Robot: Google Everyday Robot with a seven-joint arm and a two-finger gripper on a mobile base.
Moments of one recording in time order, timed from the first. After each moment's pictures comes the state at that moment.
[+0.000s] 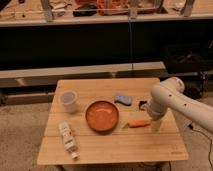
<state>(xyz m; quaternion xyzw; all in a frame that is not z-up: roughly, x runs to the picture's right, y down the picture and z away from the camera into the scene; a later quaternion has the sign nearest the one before) 0.232 0.175 0.760 -0.32 -0.06 -0.10 0.94</state>
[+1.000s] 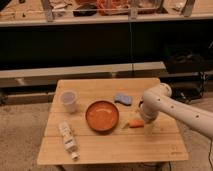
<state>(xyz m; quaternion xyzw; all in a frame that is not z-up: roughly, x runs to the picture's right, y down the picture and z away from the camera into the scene) 0.214 0.205 0.806 -0.34 -0.07 -0.10 0.93</state>
